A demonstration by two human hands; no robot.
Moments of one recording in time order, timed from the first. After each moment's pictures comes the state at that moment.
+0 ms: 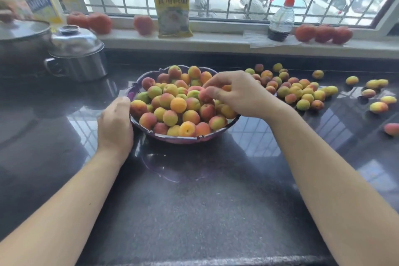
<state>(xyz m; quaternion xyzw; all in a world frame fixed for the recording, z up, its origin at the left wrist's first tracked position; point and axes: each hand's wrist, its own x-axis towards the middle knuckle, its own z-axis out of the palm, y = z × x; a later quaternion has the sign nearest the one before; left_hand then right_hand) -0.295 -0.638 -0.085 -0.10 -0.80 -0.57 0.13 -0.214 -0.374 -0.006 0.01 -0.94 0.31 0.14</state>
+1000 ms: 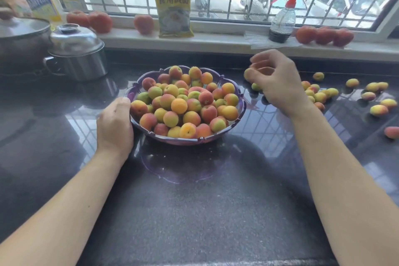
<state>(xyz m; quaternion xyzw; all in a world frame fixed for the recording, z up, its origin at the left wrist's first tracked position) -0.299 -0.638 -0.090 -0.09 -0.80 -0.59 0.13 -0.200 -0.324 -0.005 -0.13 -0.87 0.36 0.31</state>
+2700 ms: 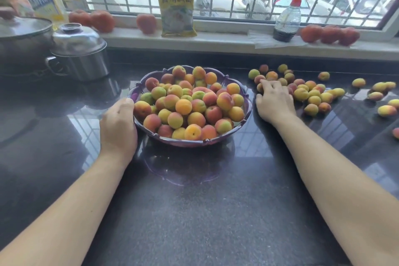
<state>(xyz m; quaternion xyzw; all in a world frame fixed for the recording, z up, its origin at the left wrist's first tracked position) -0.299 -0.637 -0.091 -0.09 -0.79 -0.60 0.13 -0.243 -0.272 -0.090 -0.27 -0.94 0.07 0.21</state>
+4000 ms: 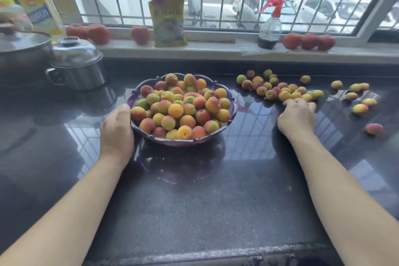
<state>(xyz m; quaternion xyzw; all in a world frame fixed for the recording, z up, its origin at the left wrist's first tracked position) -0.293 -0.638 -0.086 -0.09 -0.79 -0.59 0.11 -0.164 -0.241 -0.091 -0.42 -0.89 0.01 0.18</state>
